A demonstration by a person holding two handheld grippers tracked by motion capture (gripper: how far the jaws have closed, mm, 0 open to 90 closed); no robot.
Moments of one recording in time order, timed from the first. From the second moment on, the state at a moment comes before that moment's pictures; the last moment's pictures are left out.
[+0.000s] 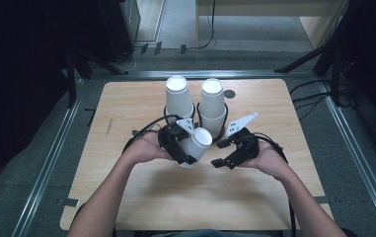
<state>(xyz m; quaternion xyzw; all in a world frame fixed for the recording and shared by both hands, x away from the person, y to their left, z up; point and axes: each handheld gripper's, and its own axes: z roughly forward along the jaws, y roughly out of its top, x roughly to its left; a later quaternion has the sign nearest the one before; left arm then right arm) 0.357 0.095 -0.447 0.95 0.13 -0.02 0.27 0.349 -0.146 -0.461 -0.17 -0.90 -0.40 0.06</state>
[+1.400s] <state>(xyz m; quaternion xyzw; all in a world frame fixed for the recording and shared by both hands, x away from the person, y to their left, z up) 0.345 0.053 -0.470 0.99 0.03 -0.03 0.16 0.347 -0.117 -0.469 -0.09 -0.91 -0.40 0.07</state>
